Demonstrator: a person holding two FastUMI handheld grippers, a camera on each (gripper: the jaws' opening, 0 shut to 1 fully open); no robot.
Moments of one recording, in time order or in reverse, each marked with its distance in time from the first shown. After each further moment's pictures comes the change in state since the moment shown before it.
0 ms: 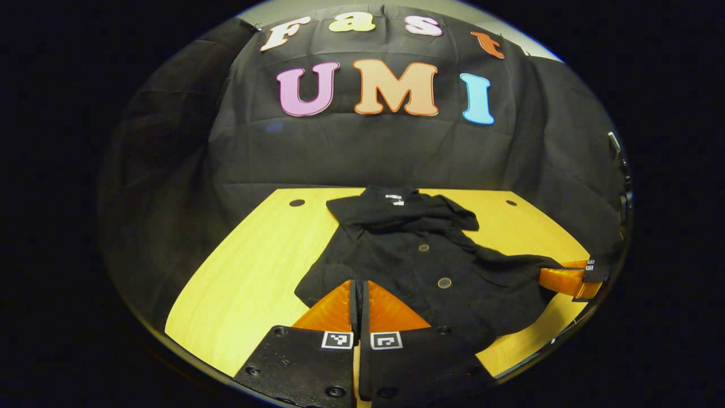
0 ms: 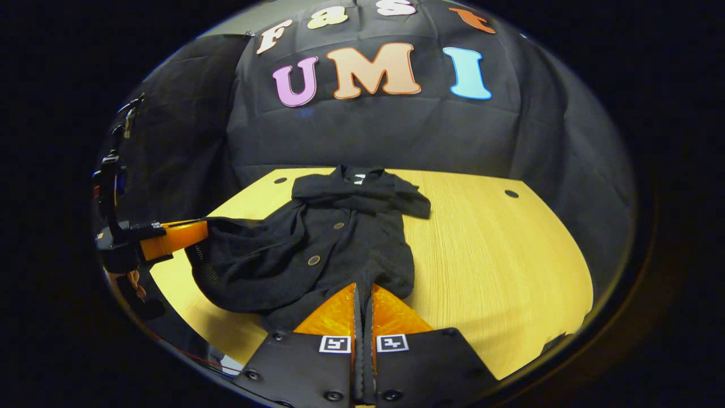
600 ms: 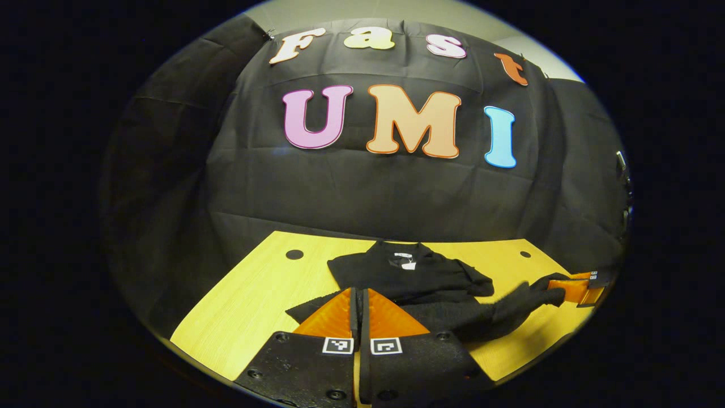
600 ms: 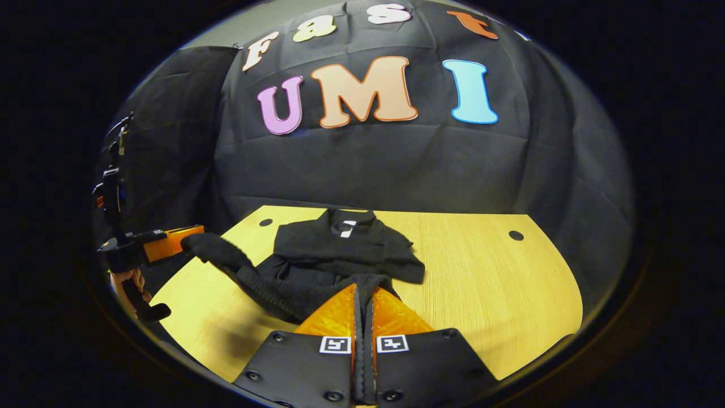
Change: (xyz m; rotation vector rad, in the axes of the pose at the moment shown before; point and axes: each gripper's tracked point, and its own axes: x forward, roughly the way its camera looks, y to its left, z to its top) left arm 0.102 0.020 0.108 -0.043 -0.141 -0.009; right arm 0.069 -0.034 0.130 0.053 -0.087 -0.032
